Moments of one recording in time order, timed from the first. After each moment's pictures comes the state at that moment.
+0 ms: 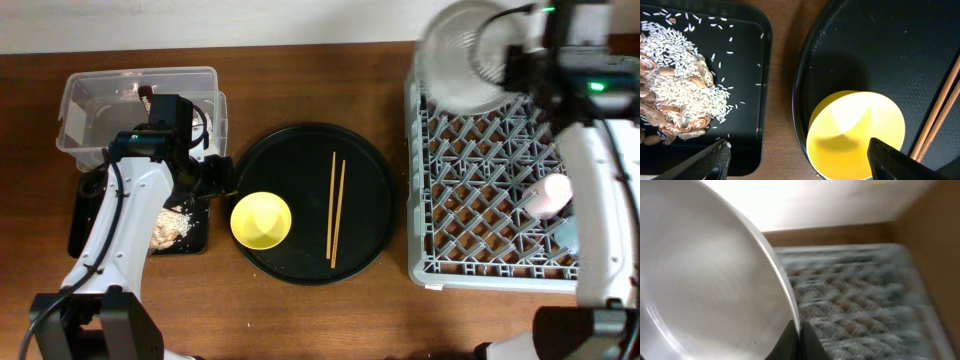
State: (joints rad) left arm -0.04 1.65 1.35 -1.06 0.08 -0.20; right arm -0.09 1.66 1.82 -0.84 0.27 -0.02
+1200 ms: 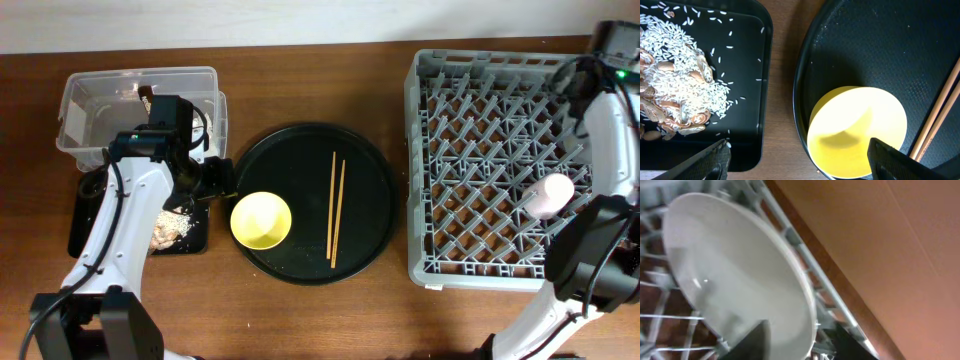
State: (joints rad) left arm -0.04 1.65 1.35 -1.07 0.08 -0.20; right arm -0.34 2.00 1.81 -0.76 0.72 0.02
